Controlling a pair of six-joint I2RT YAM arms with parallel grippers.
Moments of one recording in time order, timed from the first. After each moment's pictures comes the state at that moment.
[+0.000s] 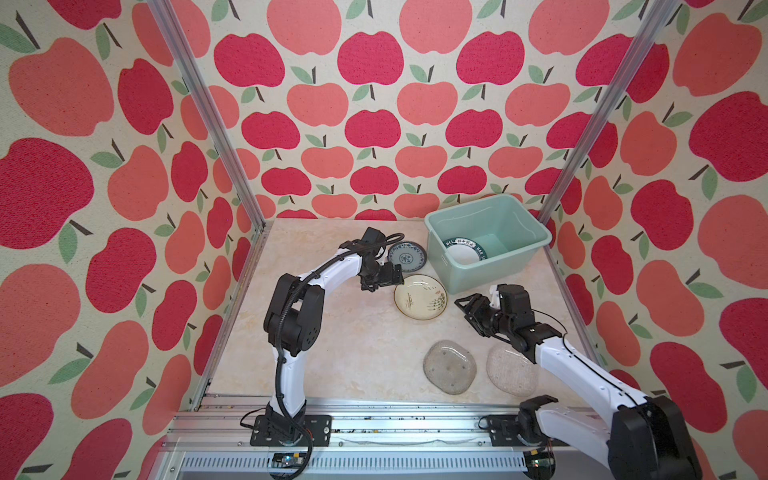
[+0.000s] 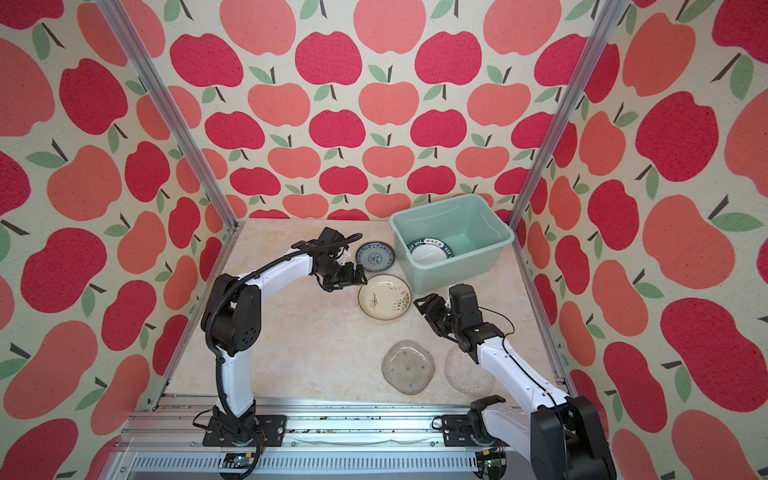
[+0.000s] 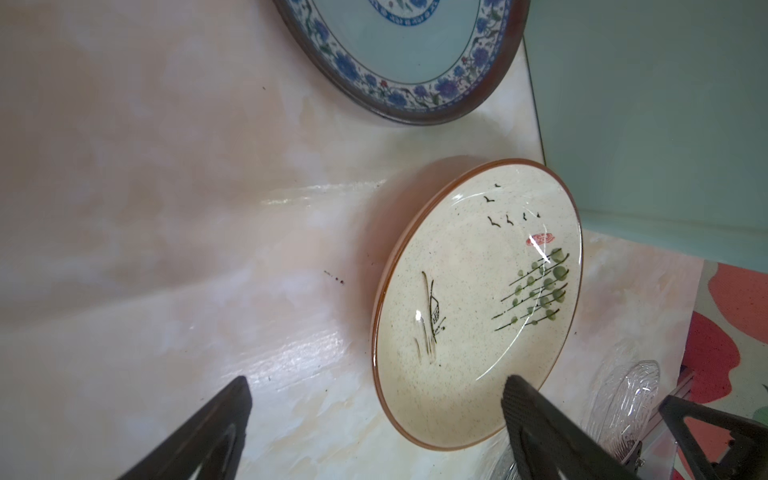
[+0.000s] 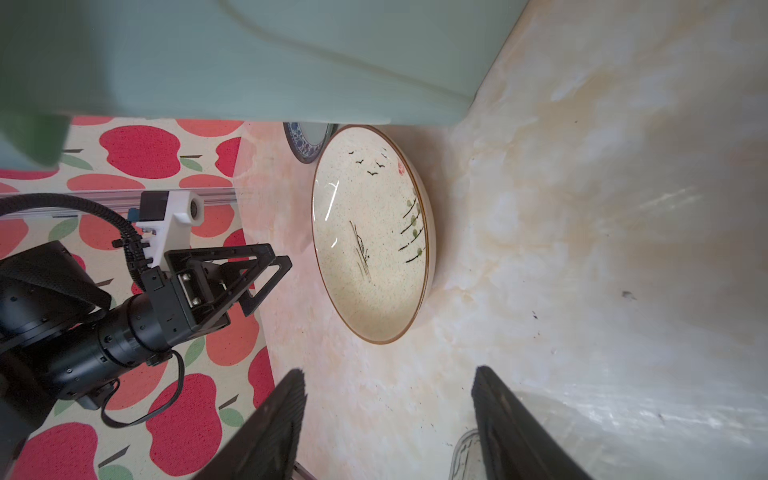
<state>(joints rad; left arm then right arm) -0.47 2.05 1.60 -0.72 0.36 -0.42 0.39 1.12 0.52 -0.07 -0.33 1.12</state>
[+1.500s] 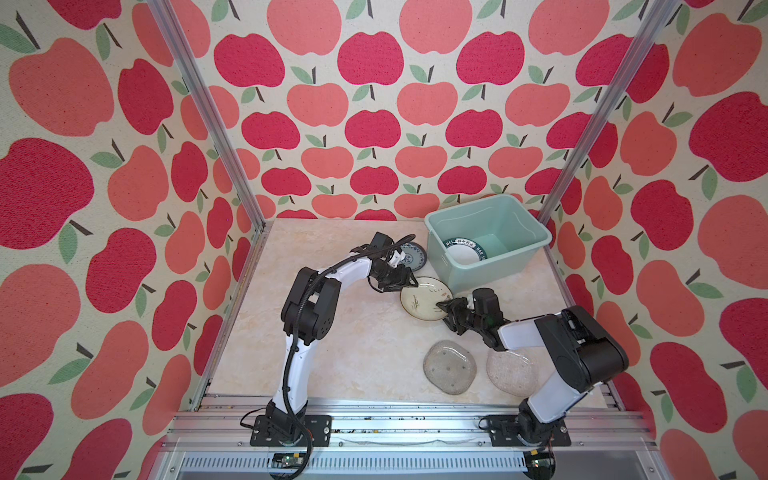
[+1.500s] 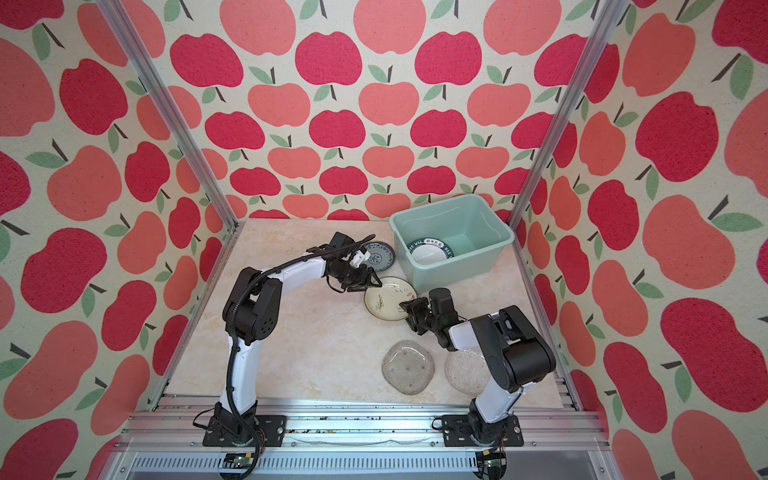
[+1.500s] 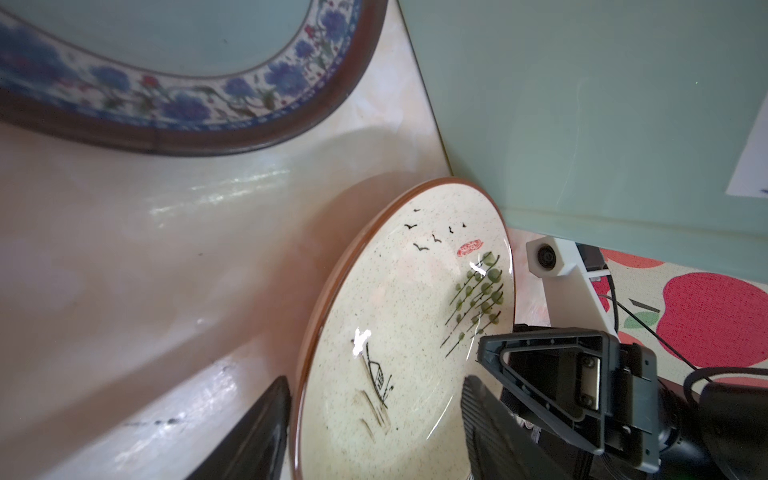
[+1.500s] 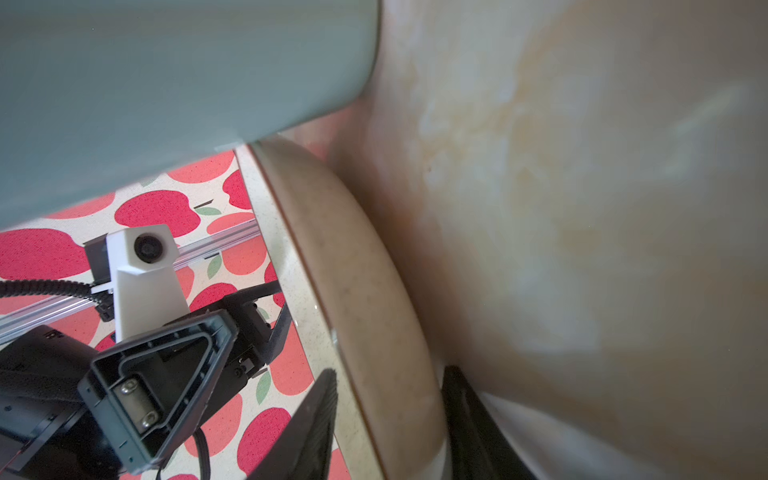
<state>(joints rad) -0.50 2.19 1.65 -0.54 0.65 -0.42 0.44 1.66 0.48 0.55 -0.40 1.48</state>
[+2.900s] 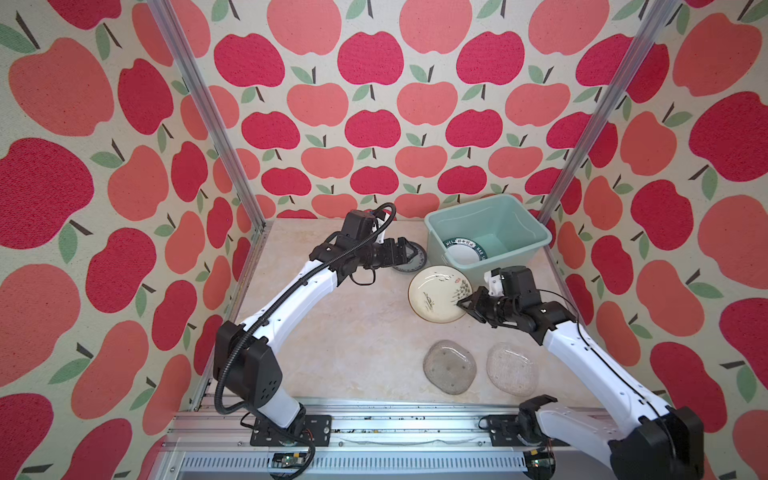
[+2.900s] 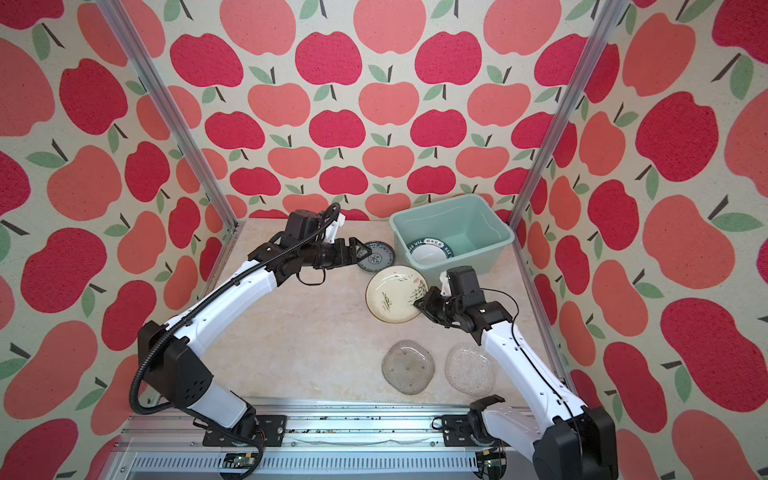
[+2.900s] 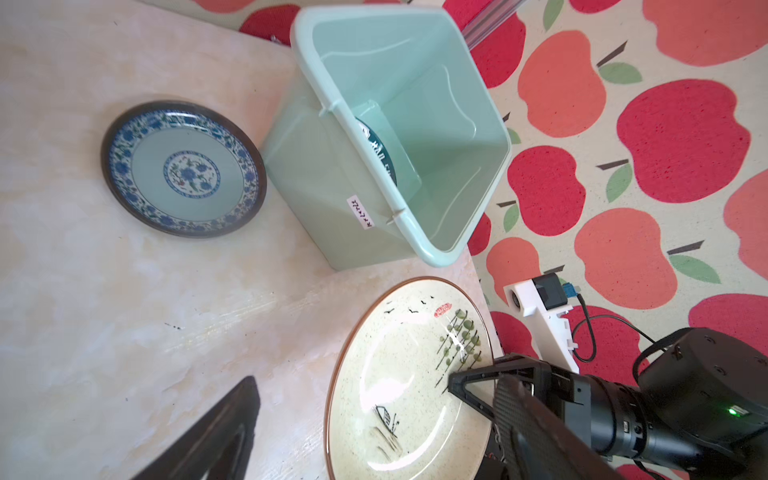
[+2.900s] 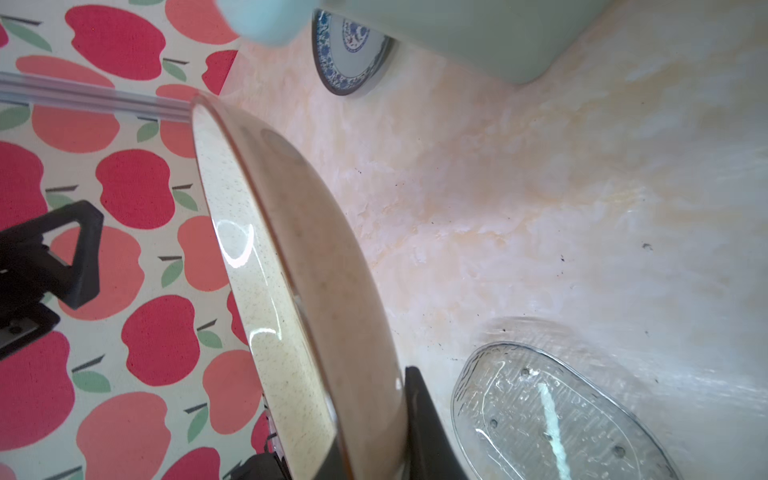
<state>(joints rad) -0.53 1.56 1.50 -0.51 0.40 -0.56 0.40 1.08 0.90 -0.61 -0.42 0.82</state>
